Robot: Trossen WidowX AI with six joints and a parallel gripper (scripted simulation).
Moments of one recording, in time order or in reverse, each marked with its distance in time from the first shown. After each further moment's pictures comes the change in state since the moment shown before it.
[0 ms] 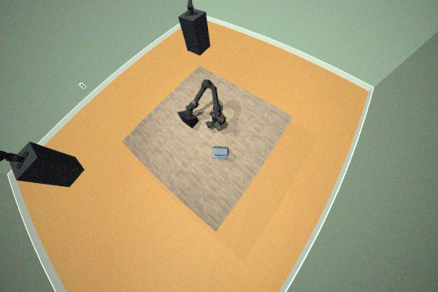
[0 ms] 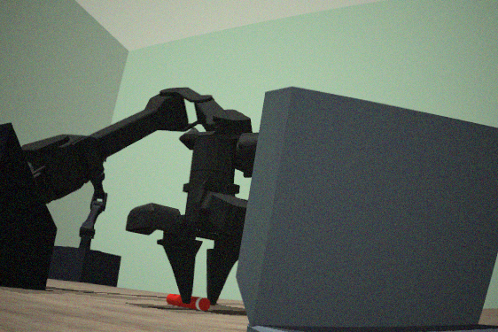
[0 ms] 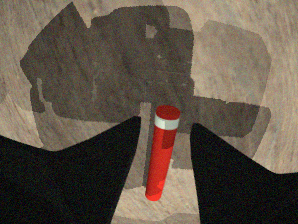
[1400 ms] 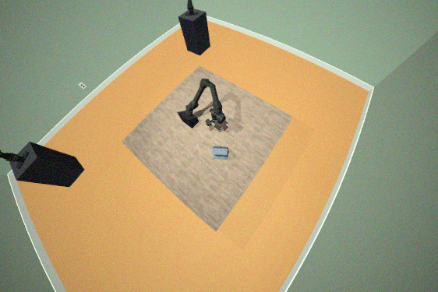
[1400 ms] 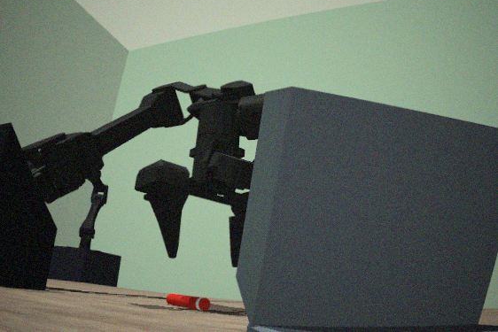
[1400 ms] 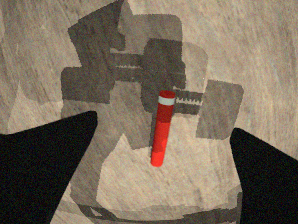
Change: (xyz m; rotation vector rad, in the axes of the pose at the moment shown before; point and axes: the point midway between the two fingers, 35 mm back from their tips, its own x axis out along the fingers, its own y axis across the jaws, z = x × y) arm -0.048 0.001 0.004 -0.005 -0.010 -0.004
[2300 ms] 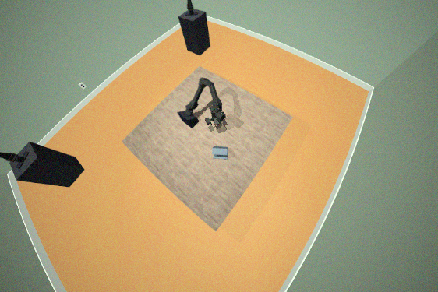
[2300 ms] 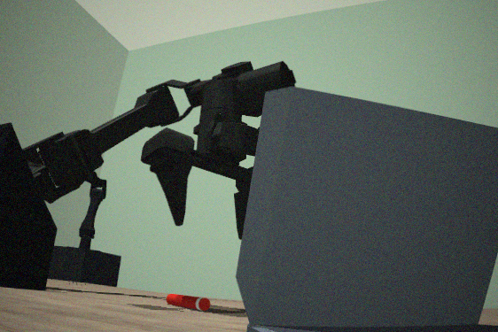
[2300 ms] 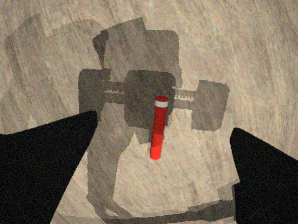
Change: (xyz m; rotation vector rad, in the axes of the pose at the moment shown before) arm -0.035 -0.002 0.009 0.019 -0.070 -0.017
